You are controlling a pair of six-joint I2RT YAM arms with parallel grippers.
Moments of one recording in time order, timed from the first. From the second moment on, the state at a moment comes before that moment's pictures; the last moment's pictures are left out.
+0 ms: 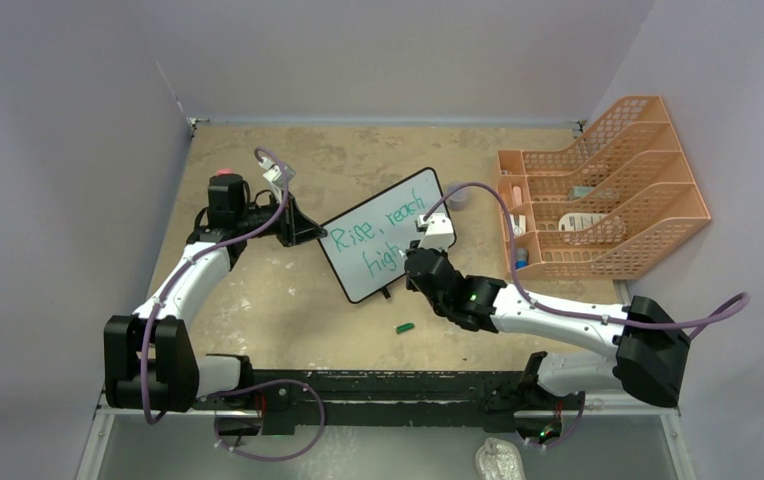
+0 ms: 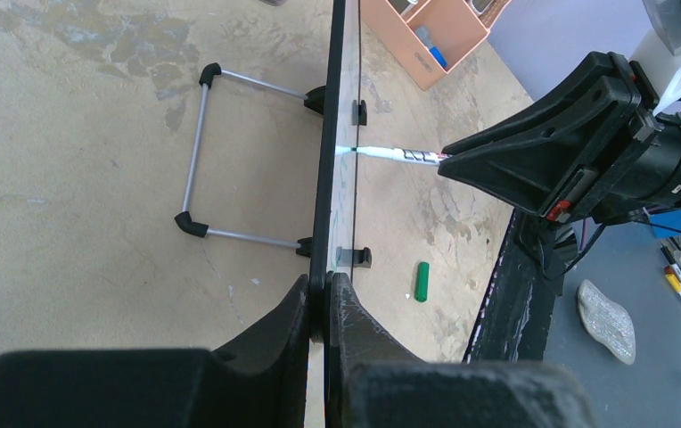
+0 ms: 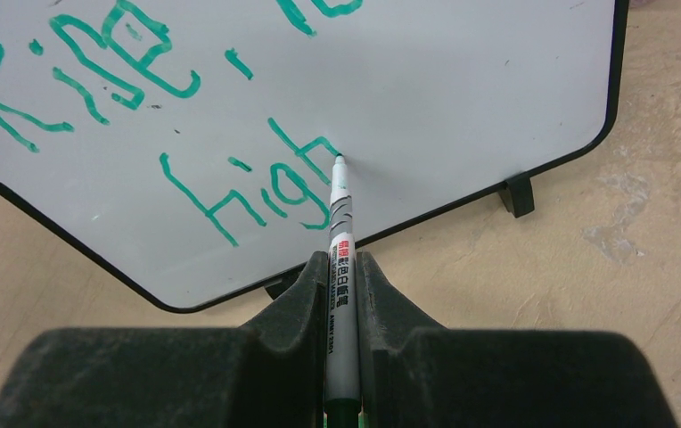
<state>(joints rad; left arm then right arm) -0.05 1.27 0.80 -0.09 1.02 -0.09 1.05 1.26 0.74 -0.12 0.64 0.62</state>
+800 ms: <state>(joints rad) -0.05 1.27 0.80 -0.09 1.02 -0.09 1.05 1.19 0.73 -0.16 0.63 0.64</state>
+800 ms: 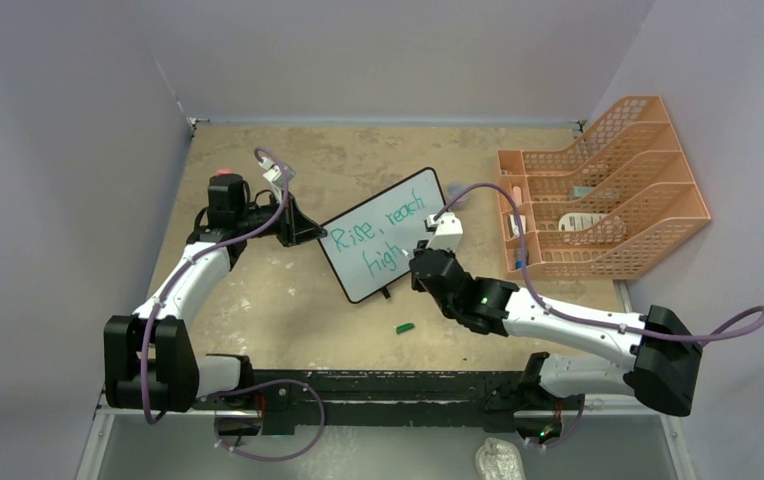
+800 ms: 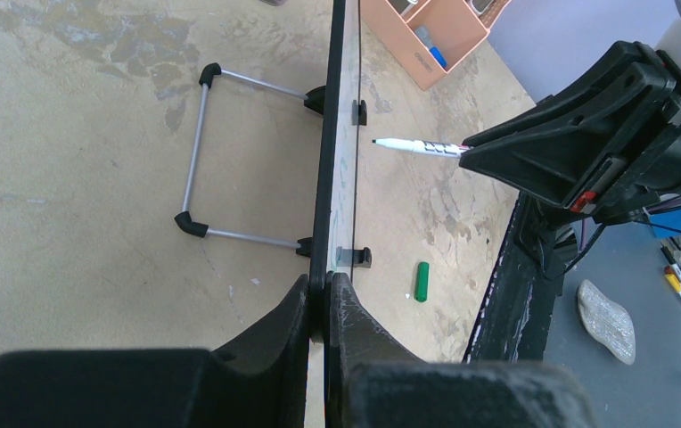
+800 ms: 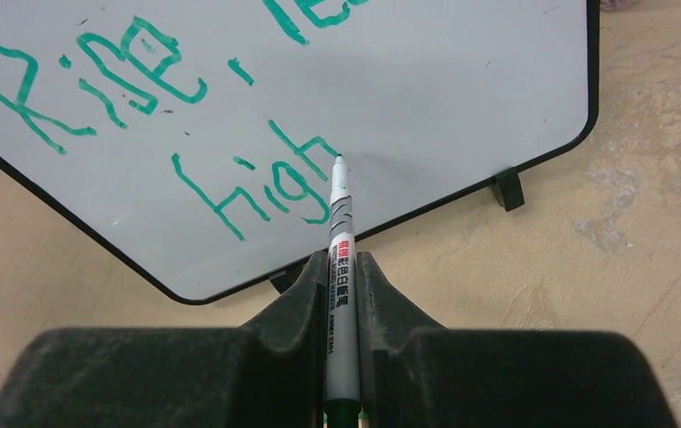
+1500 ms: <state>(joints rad) -0.05 1.27 0.80 -0.09 1.02 -0.09 0.99 1.16 0.70 -0.12 0.60 0.61</state>
